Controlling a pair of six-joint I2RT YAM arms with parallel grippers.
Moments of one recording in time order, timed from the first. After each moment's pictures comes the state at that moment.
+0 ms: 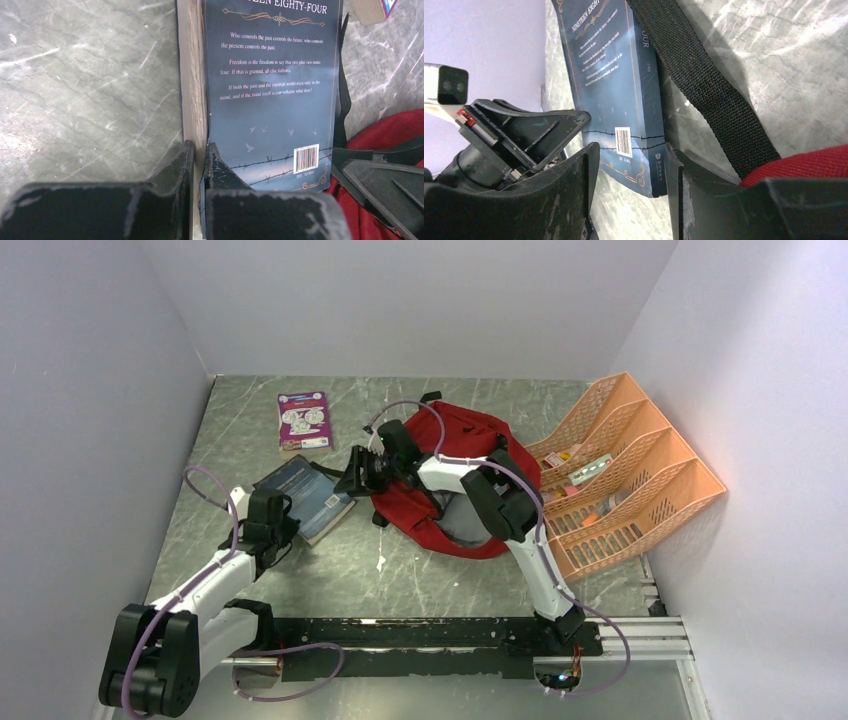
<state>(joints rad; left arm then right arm) -0.18 1.03 0.29 -0.08 -0.28 -1.05 0.74 2.32 1.55 0.18 -0.63 0.81</state>
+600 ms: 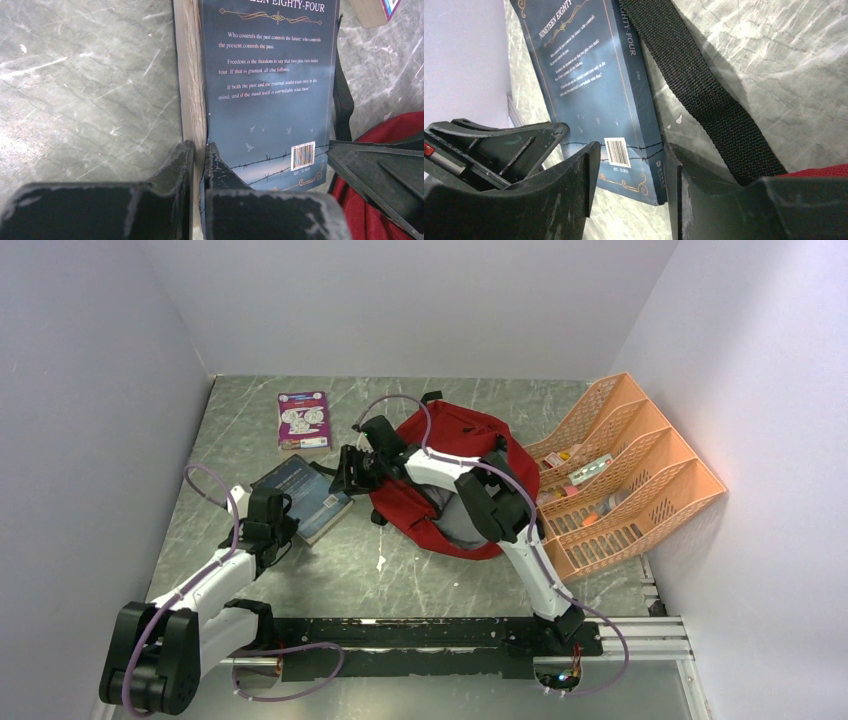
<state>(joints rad) -0.18 1.04 0.29 -0.07 -0.31 -1.03 0.78 2.38 1.74 -0.07 -0.53 0.73</state>
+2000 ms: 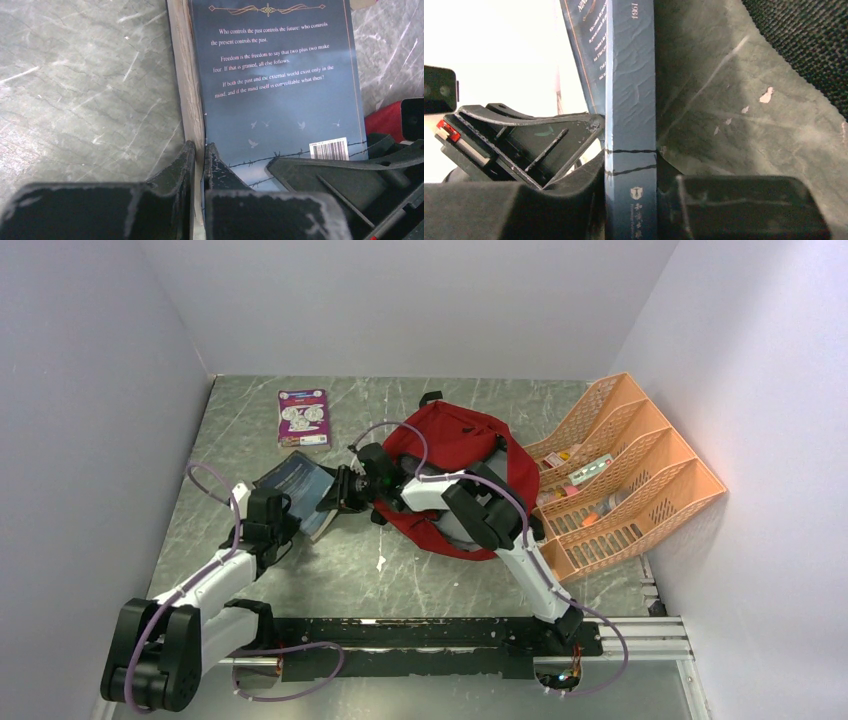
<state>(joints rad) -0.17 1.06 0.28 0.00 -0.27 -0.99 0.86 2.37 1.51 0.36 -0.53 1.01</state>
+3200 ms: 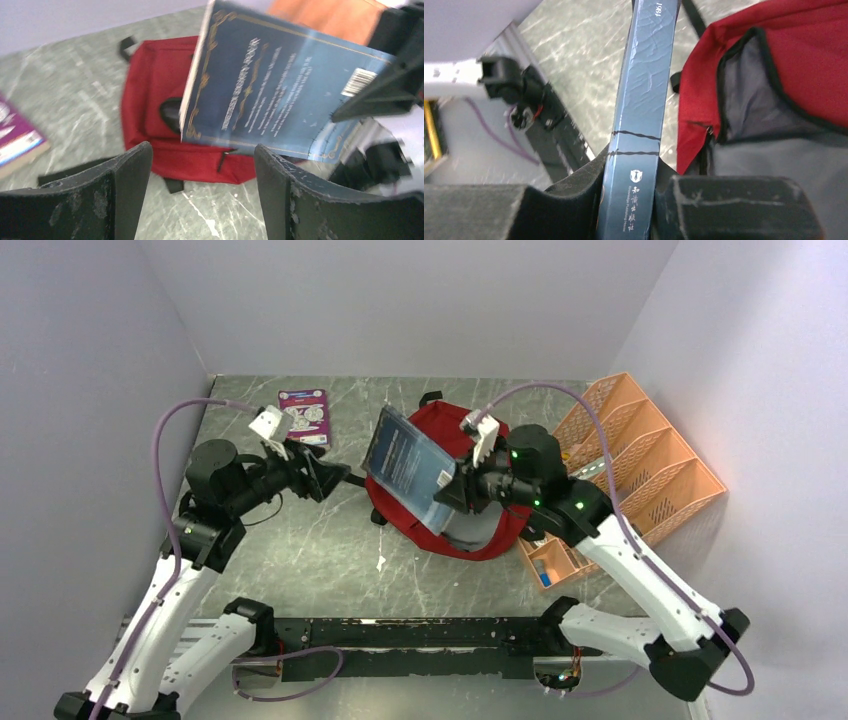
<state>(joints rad) -0.30 0.76 0.89 -0.26 0.42 -0.26 0.71 1.05 1.15 -0.53 -0.32 0.21</state>
